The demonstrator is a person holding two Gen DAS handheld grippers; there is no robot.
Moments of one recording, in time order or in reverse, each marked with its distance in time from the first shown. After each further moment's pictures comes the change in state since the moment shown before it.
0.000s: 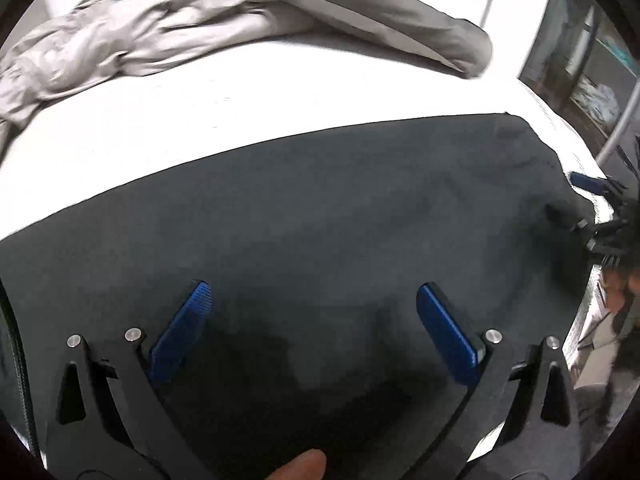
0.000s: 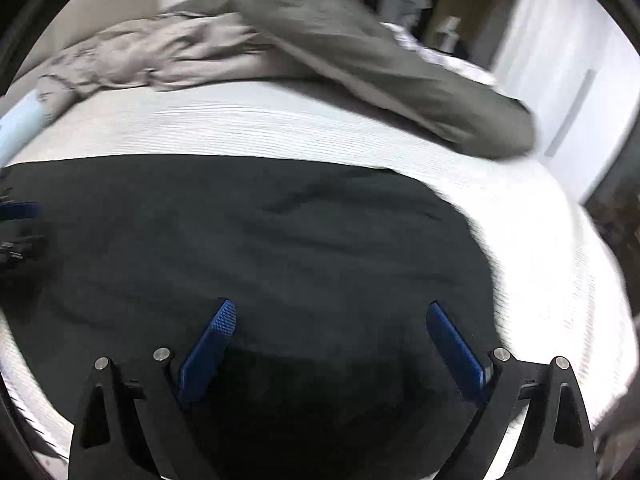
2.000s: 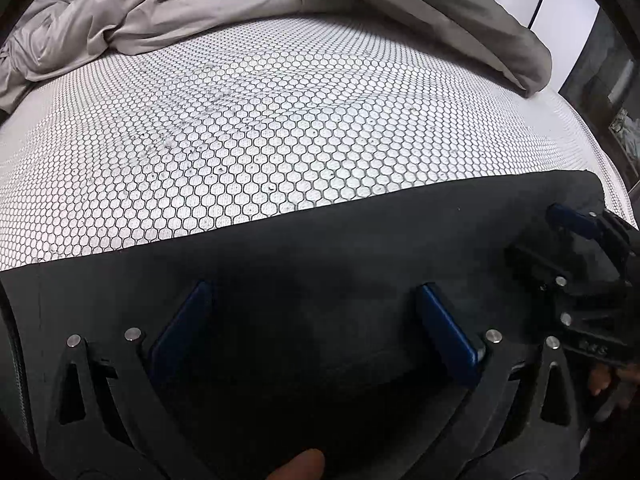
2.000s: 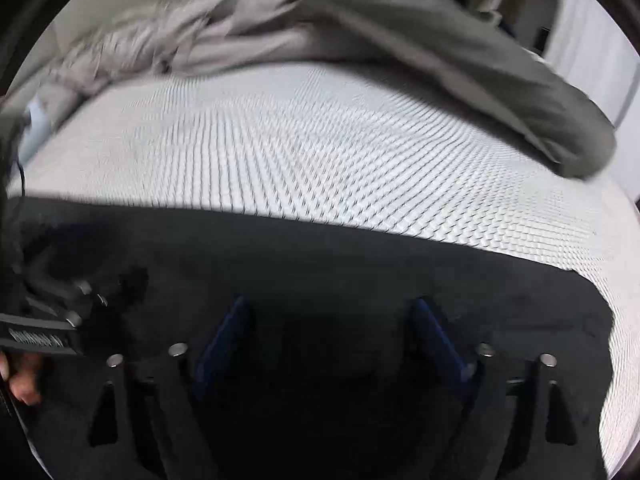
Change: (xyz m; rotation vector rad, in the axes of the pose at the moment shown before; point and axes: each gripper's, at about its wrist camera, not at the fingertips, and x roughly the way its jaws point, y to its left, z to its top) left arm 0.080 0.015 0.072 -0.123 0.059 0.069; right arm 0.062 0.043 0.058 -0.020 0.092 0.101
